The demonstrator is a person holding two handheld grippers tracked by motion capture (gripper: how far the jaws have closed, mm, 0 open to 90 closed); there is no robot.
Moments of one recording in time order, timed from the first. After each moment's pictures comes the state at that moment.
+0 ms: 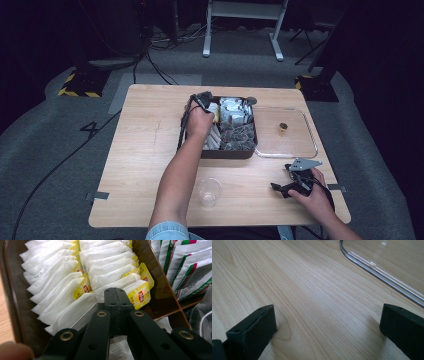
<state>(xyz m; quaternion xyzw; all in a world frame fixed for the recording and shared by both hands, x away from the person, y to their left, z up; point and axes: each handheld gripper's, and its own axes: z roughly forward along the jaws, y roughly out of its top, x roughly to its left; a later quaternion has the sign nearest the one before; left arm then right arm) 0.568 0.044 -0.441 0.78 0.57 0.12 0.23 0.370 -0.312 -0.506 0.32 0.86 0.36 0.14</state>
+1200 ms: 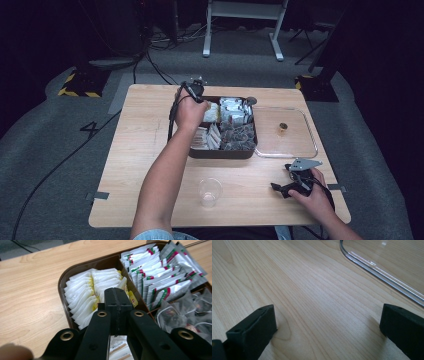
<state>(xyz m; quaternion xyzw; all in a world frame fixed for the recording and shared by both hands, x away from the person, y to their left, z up) 0.540 0.072 -0.365 0.78 0.53 0.16 0.30 0.370 -0.312 -0.506 0.32 0.86 0.36 0.14</state>
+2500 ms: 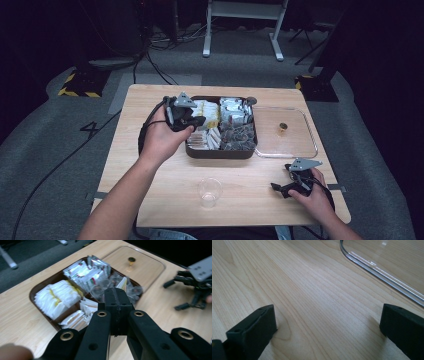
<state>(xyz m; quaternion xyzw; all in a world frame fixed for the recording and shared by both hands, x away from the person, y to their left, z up) 0.396 0.110 -0.300 0.83 0.32 0.14 0.42 0.371 -0.312 -0.506 0.32 0.86 0.36 0.14</state>
